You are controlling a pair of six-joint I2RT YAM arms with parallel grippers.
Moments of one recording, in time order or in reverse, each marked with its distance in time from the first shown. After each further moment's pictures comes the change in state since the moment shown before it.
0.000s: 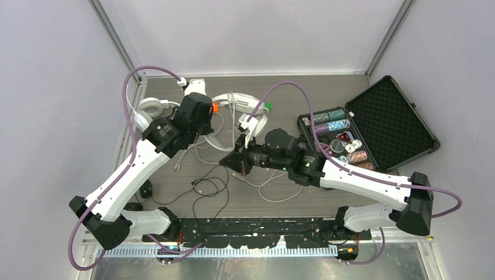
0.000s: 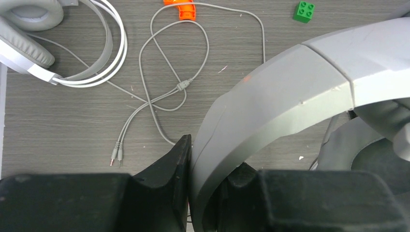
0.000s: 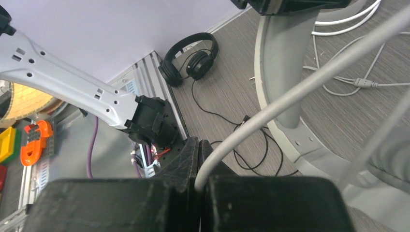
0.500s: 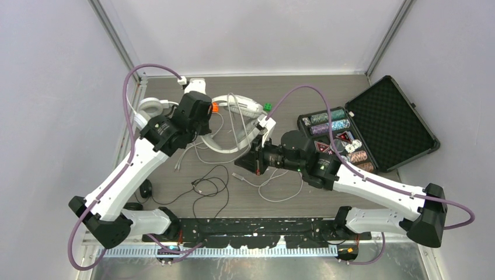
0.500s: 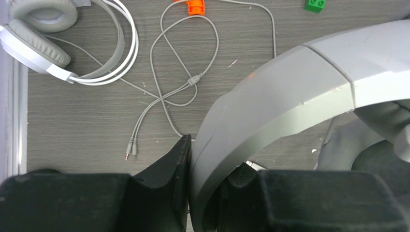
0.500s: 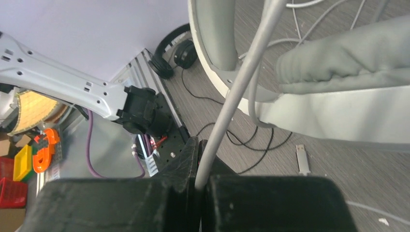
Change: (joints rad) left arm 0.000 0.019 0.051 -0.075 -0.005 0.044; right arm -0.090 -0.128 -0.126 -0.050 -0.034 0.090
